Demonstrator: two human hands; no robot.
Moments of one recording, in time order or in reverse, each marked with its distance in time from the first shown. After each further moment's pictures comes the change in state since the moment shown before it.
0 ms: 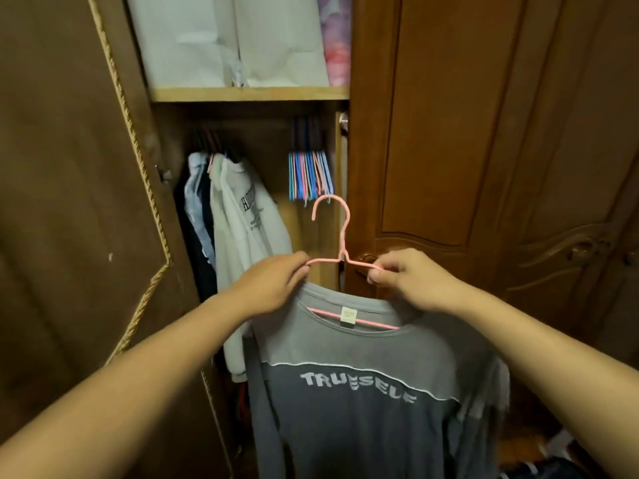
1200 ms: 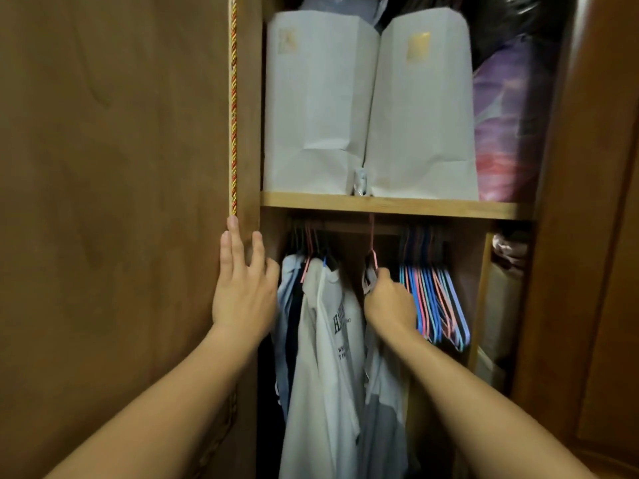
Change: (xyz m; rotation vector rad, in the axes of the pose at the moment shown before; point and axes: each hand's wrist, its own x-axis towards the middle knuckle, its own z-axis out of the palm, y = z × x) left_hand 0.087 -0.221 -0.146 1.112 0.306 -0.644; right_hand 0.409 -0.086 0.107 -0.226 0.475 0.049
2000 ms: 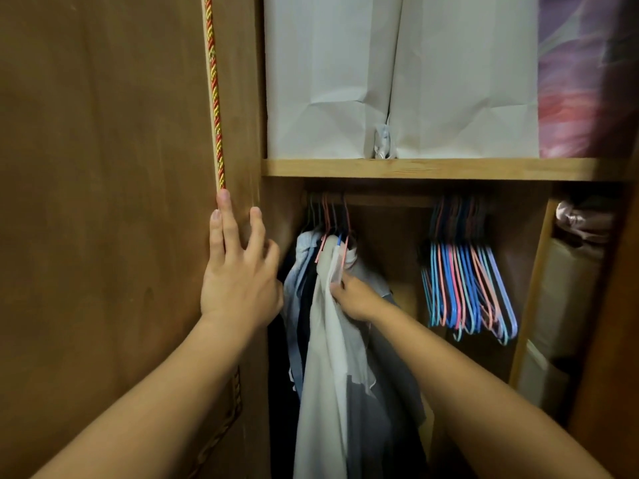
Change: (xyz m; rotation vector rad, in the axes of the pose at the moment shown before) left_hand 0.003 0.009 0.025 0.025 0.090 -0.030; right_hand 0.045 -0.015 0.105 0.291 -0.647 -0.231
